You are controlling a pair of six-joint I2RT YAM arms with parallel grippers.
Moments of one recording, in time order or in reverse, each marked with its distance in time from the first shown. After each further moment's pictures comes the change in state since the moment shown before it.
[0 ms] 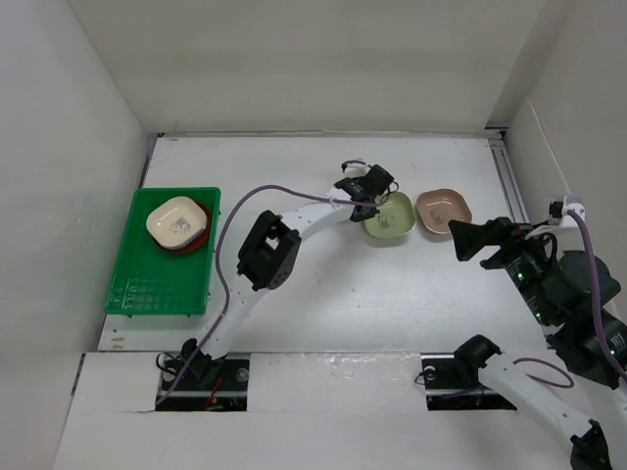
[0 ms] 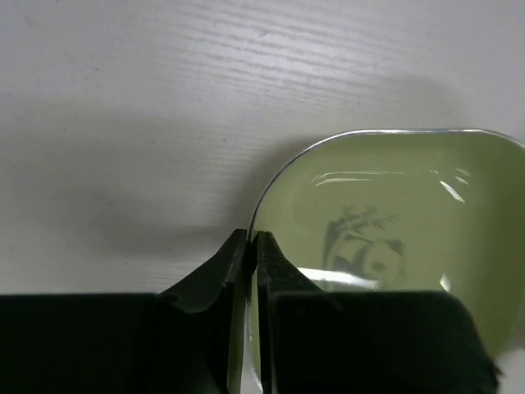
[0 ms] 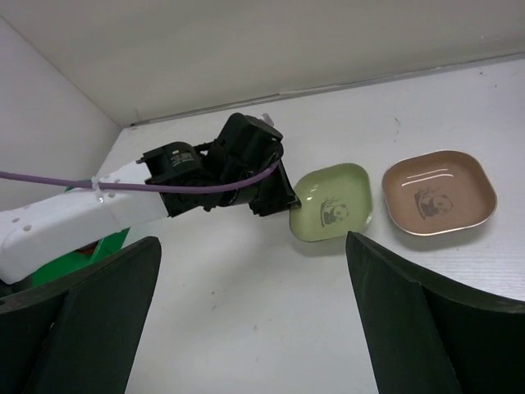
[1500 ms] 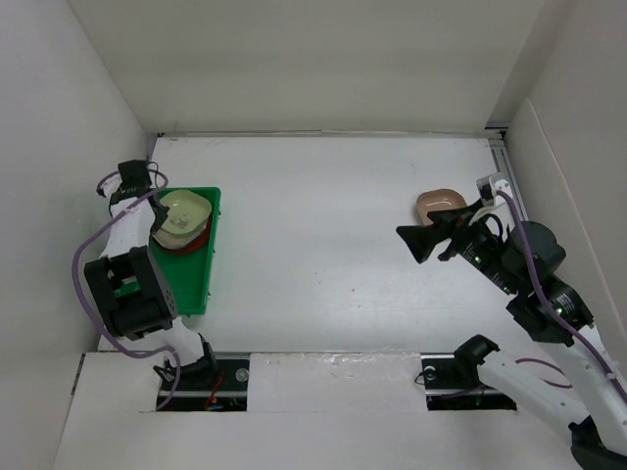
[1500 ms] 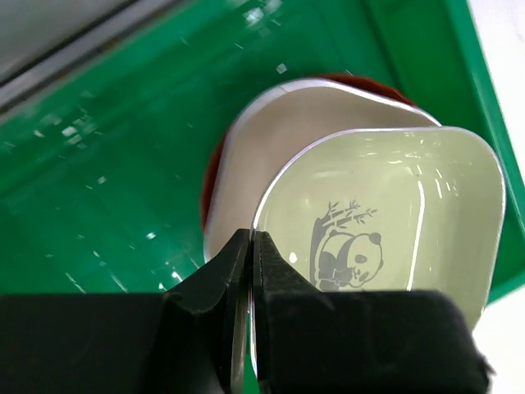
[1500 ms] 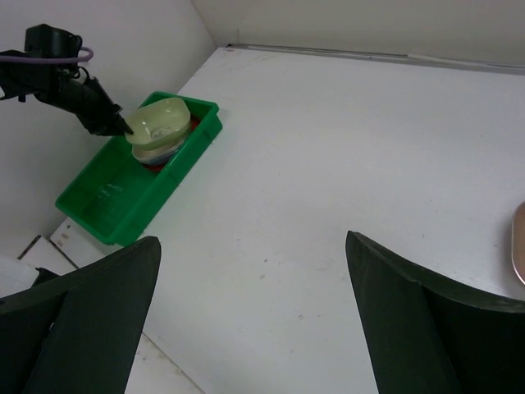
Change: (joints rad) left arm 1.118 -0.858 -0.925 0.093 0.059 0.249; right arm 0.000 0.140 -0.124 0.246 -0.399 -0.069
